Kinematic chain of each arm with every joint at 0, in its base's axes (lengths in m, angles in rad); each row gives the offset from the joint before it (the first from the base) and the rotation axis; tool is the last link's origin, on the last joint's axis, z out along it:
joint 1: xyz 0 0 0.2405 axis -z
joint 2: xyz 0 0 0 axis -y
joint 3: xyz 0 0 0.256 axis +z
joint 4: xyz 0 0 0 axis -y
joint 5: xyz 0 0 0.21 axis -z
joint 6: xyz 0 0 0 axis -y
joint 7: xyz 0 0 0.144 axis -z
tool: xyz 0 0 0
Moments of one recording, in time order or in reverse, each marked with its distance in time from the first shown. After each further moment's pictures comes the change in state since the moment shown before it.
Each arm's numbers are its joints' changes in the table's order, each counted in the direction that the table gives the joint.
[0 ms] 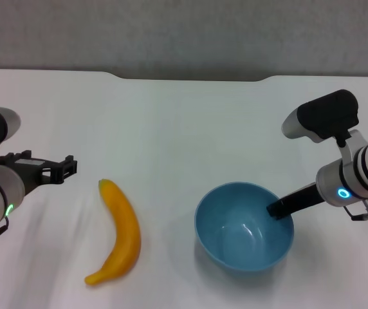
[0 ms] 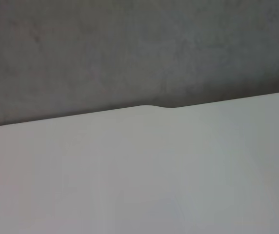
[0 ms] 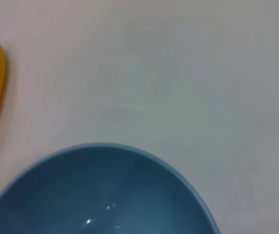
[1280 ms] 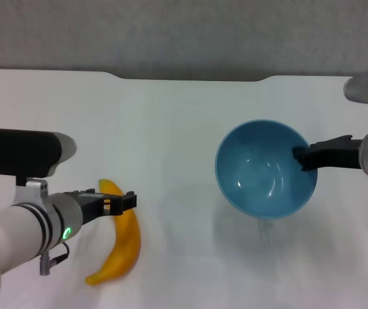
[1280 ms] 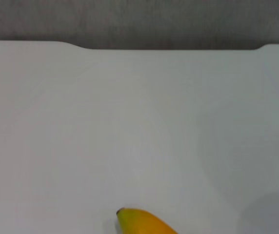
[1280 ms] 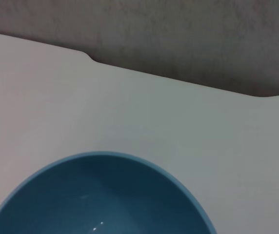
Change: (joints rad) left arm 0.097 0.001 0.122 -0.118 0.248 -0.009 0.027; right arm 0.312 0.003 0.032 -0.451 0.024 0.151 -0.019
